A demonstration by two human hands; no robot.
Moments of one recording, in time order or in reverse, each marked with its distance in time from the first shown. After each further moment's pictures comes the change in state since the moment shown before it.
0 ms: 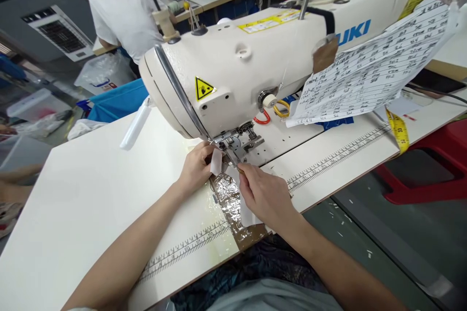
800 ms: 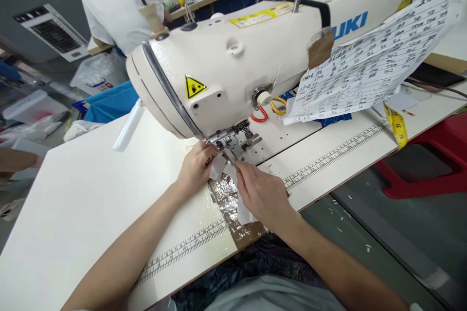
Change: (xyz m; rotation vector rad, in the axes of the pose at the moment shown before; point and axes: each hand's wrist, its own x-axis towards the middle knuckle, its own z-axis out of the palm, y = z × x) left_hand -0.002 -0.002 0.006 0.114 0.128 0.266; right_hand 0.001 -0.002 0.004 -0.065 0.070 -0.024
